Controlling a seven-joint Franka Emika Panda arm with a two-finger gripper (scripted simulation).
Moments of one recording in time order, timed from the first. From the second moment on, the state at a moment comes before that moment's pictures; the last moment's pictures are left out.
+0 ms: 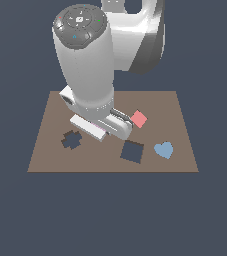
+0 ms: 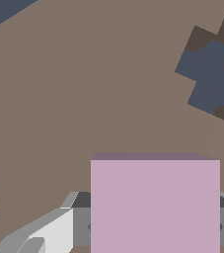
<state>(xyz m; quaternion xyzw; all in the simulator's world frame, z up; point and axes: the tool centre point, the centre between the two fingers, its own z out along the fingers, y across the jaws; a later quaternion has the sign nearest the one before) 0.009 -0.041 0.031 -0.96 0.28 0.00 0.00</state>
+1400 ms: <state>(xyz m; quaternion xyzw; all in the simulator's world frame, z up) 0.021 0.011 0.035 -0.86 0.51 0.00 0.00</state>
